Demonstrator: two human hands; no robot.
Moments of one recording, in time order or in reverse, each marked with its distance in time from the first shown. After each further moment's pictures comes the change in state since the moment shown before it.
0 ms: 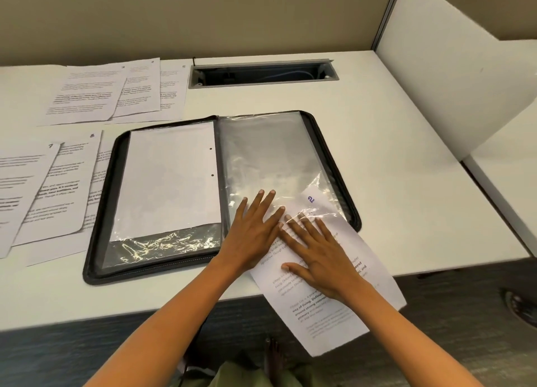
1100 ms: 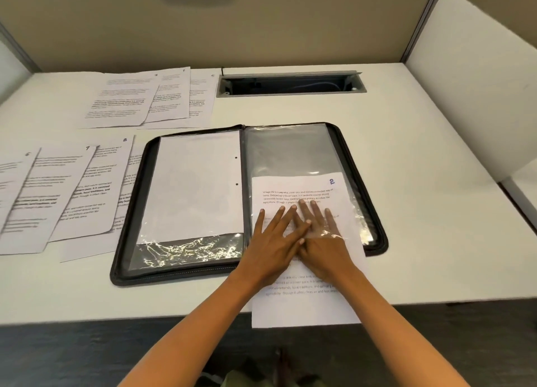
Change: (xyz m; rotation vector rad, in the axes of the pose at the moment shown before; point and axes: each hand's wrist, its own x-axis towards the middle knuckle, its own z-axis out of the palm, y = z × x) left_hand -0.006 0.001 -0.008 -0.065 -0.078 -0.050; right_hand 0.068 -0.009 0.003 0.027 0.004 0.137
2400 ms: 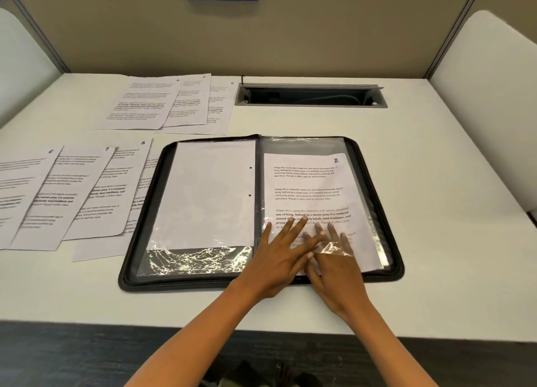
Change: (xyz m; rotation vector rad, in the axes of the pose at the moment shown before) left_hand 0.001 -0.008 -0.017 -0.151 -0.044 -0.036; right_hand -0.010 -0.007 -0.003 0.165 0.114 0.023
